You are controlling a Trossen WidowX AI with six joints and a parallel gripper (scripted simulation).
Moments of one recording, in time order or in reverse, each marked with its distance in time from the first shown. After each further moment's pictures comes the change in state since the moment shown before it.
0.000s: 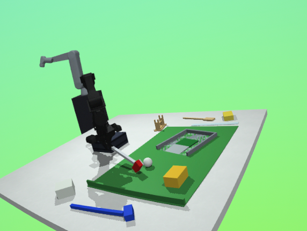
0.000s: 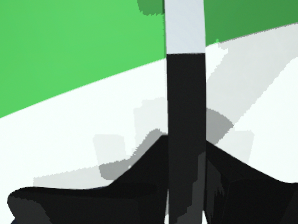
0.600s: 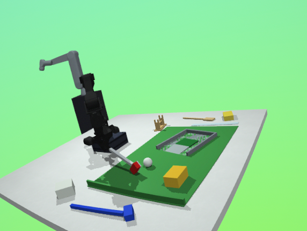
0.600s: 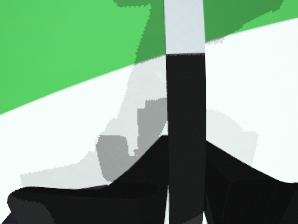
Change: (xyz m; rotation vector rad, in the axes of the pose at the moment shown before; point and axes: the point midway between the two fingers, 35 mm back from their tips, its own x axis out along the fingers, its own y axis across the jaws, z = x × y) arm 0.003 -0.015 -0.001 0.001 0.002 0.005
